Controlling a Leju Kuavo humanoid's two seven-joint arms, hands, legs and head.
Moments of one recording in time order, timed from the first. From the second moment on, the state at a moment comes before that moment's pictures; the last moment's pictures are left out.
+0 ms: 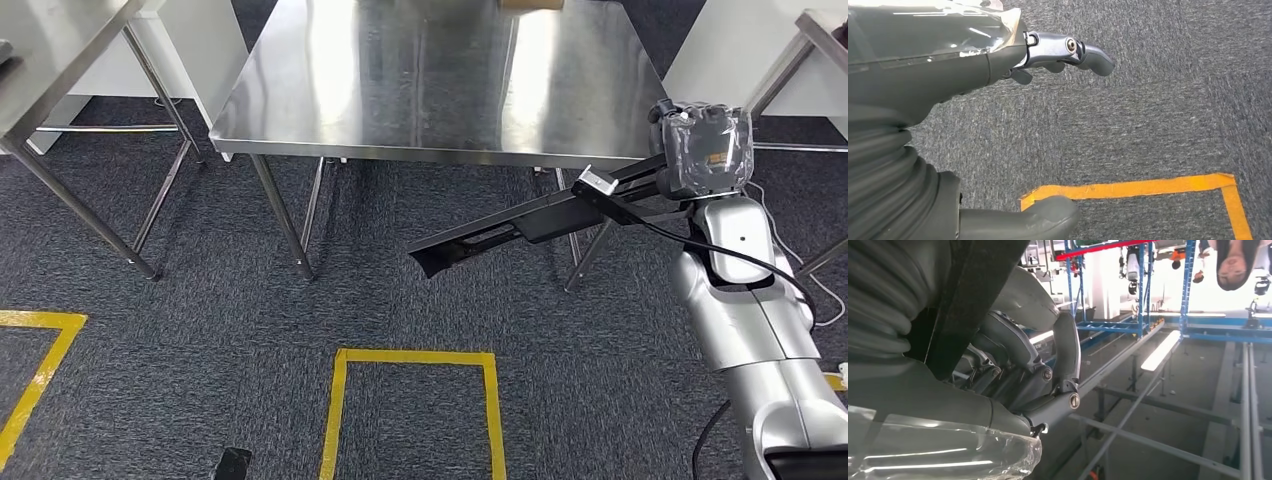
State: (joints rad) left arm -0.13 -0.07 0.02 -0.21 -0.06 0.44 -0.46; right arm -0.81 -0.34 0.38 -1.09 1.30 -0.43 0.02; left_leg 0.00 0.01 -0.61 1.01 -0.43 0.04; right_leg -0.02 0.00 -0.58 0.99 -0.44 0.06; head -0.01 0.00
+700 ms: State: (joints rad) left arm -0.14 -0.07 0.02 -0.21 -0.08 0.44 -0.43; right arm -0.81 -0.30 0.41 -1.08 1.29 -0.41 0.01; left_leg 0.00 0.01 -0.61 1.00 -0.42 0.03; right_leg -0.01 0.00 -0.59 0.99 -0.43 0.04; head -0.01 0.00
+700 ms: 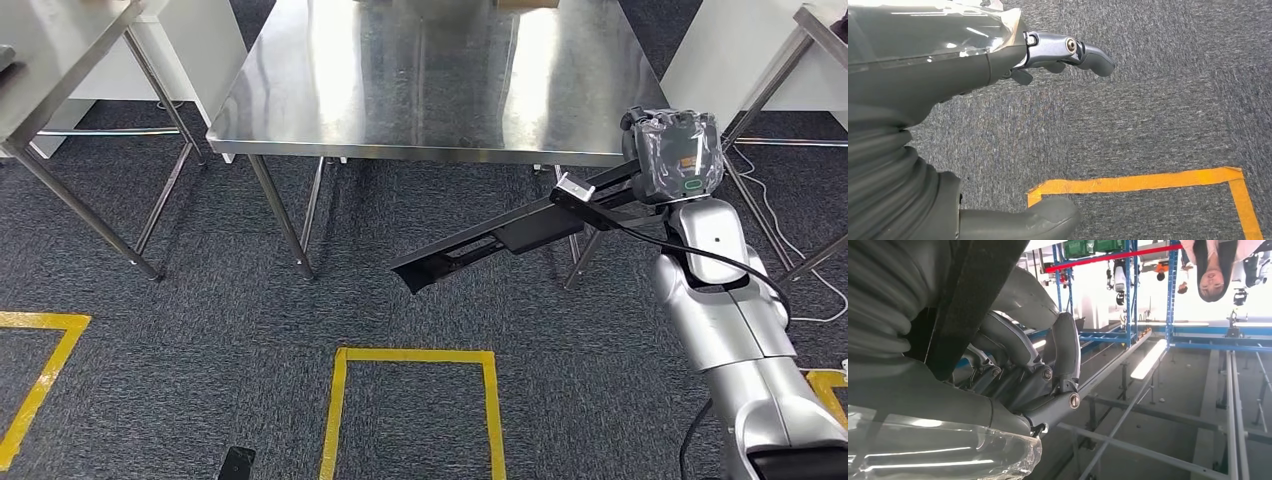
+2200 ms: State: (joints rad) left arm -0.14 -0.05 0.02 -0.21 -0.16 0.43 -0.40; right arm -0.98 -0.07 0.52 -0.76 0.94 -0.28 -0.26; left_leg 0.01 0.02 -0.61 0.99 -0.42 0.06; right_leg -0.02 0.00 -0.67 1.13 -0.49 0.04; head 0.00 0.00
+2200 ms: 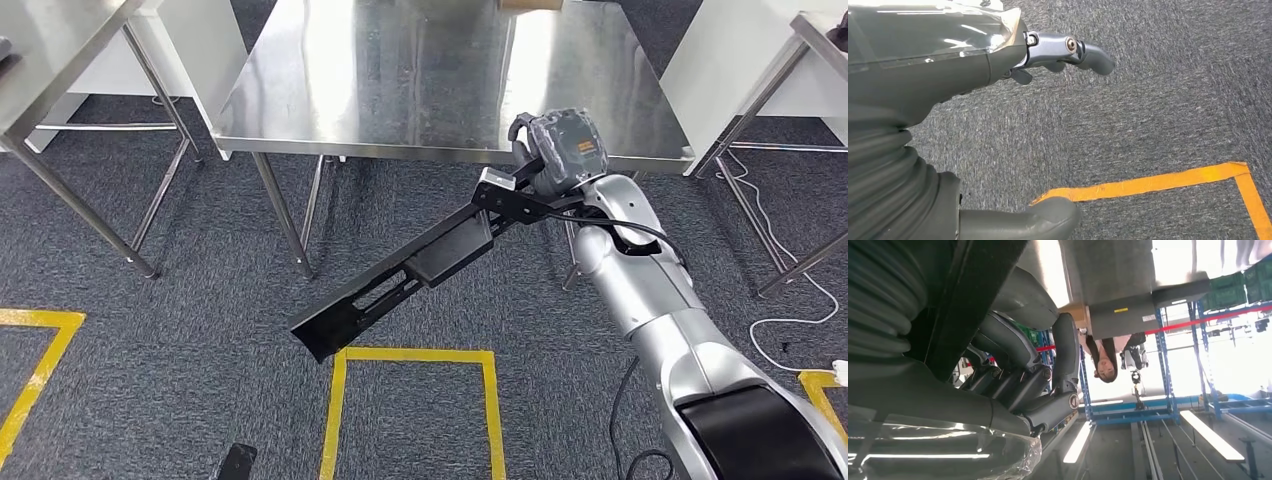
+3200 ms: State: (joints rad) left arm -0.14 -0.05 0.02 -0.21 -0.18 0.43 -0.40; right arm -1.01 -0.06 0.56 -0.72 0.95 -0.27 -0.24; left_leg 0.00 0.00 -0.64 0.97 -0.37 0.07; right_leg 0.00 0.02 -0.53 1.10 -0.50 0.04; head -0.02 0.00
